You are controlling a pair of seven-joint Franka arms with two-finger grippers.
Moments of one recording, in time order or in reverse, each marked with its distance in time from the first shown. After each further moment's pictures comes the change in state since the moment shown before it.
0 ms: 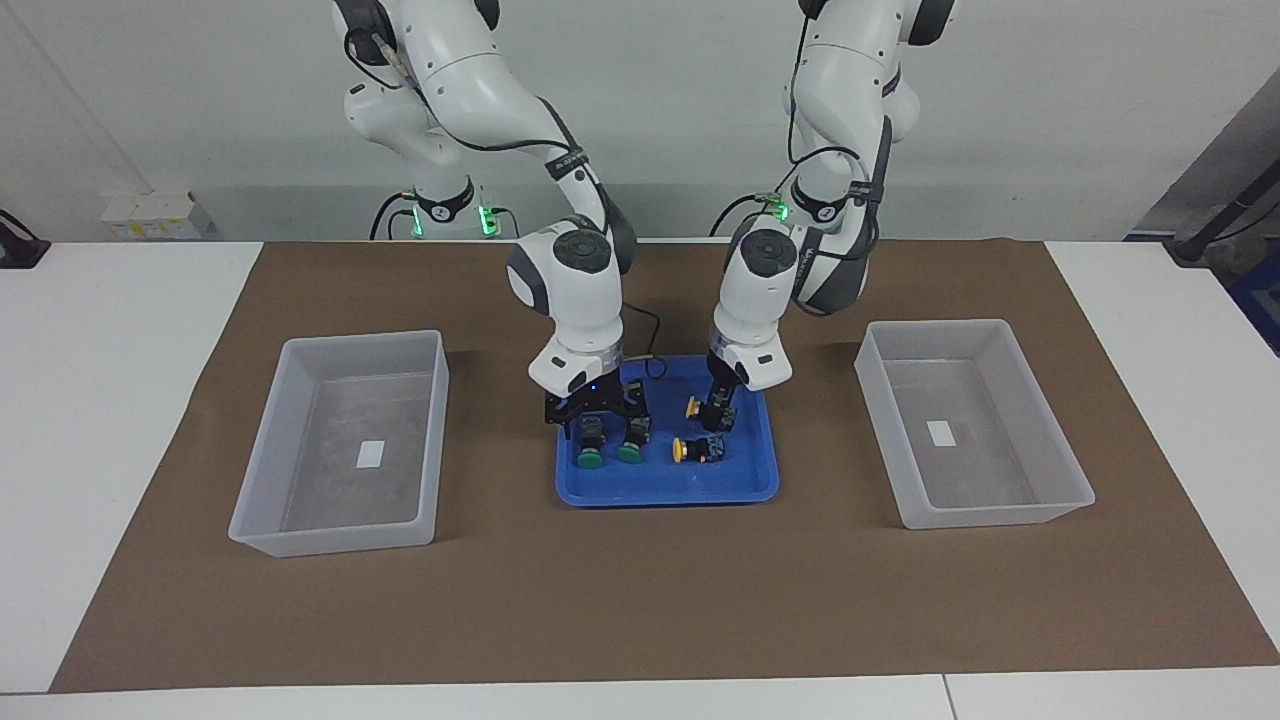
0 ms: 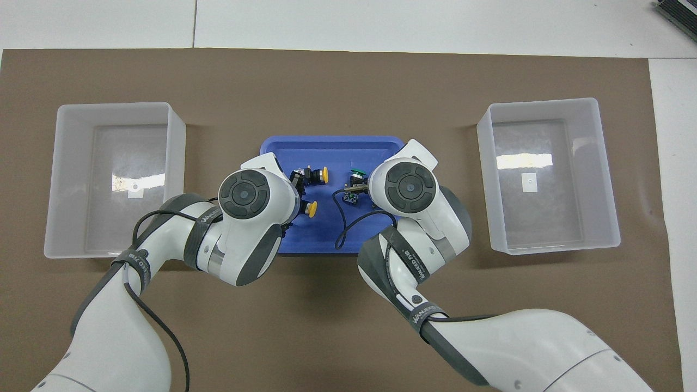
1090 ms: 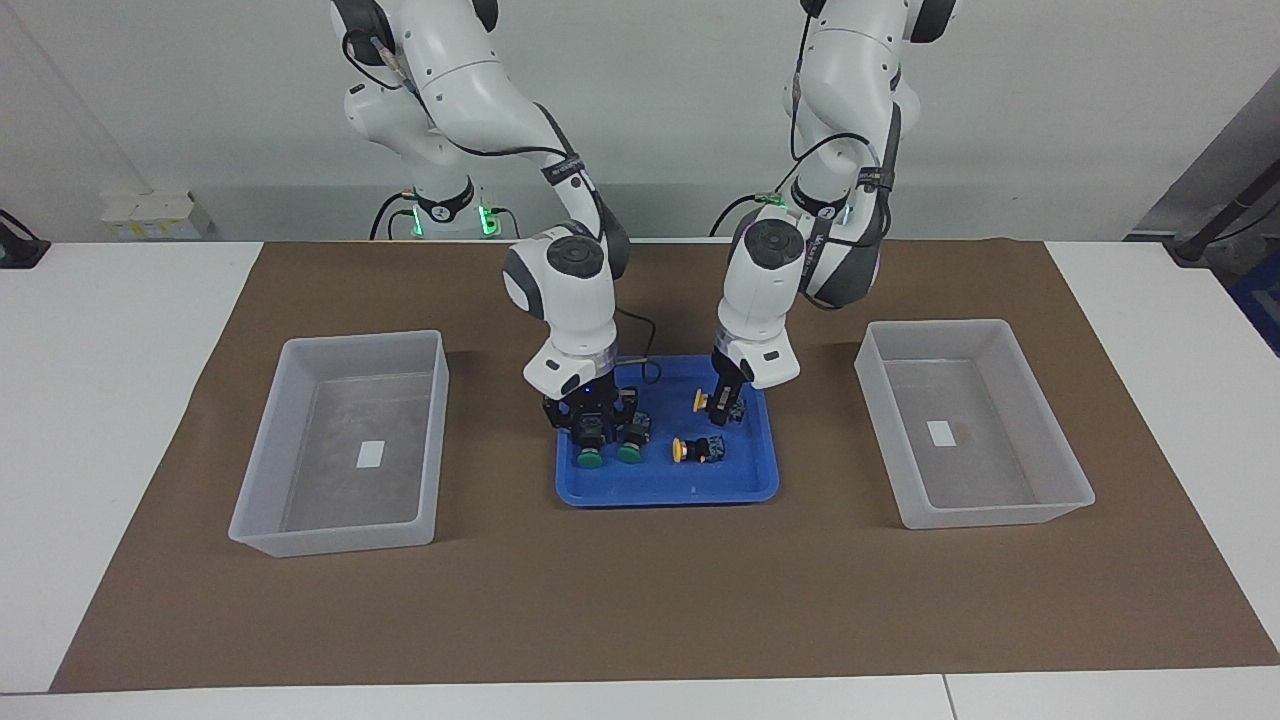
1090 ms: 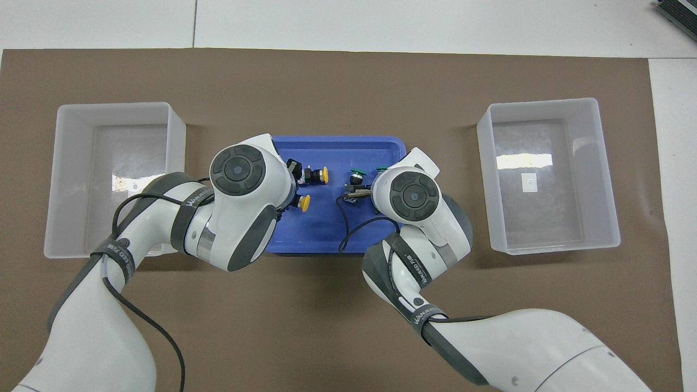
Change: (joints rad) left arm 0.016 -0.013 0.018 0.142 0.023 -0.204 0.084; right arm -0.003 0.000 0.002 -0.063 0.000 0.067 0.021
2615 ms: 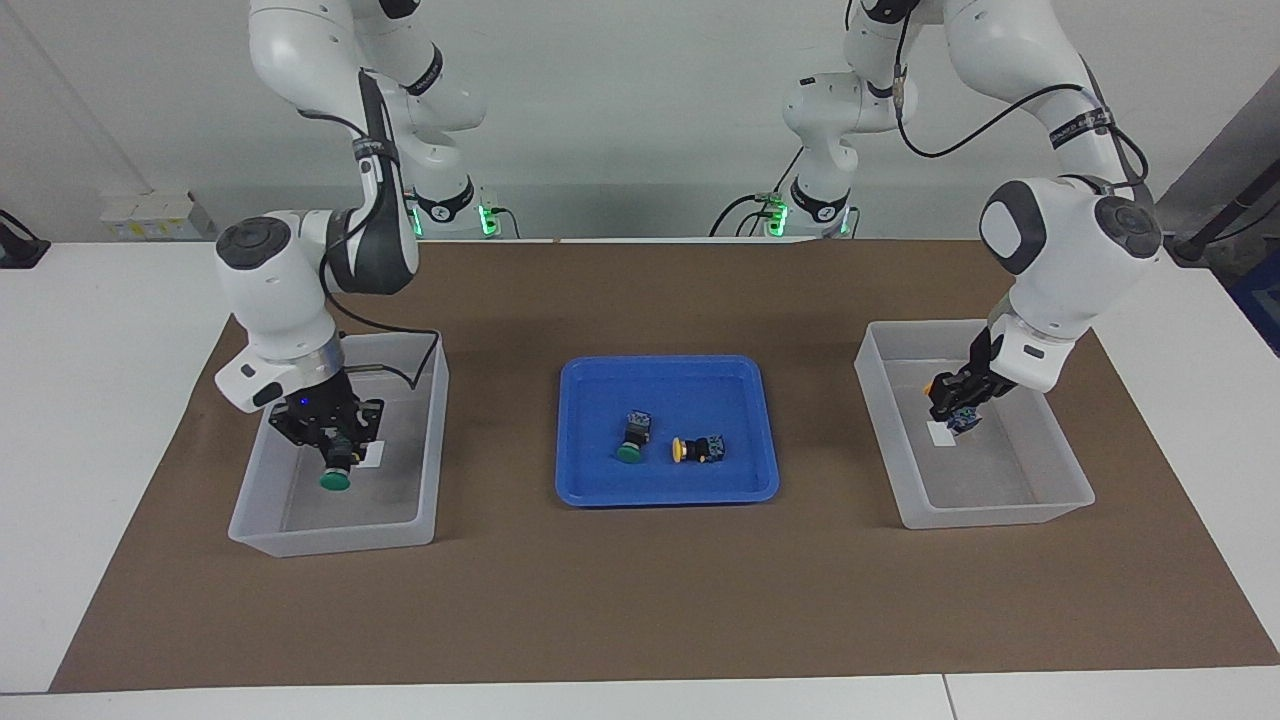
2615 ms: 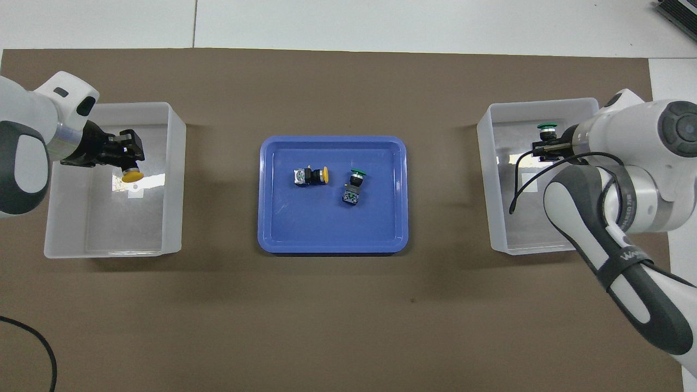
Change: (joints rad) left arm 0.507 -0.085 0.008 0.041 -0.078 -0.147 1.450; right arm -0.540 -0.147 -0.010 -0.016 0.076 -0.109 -0.685
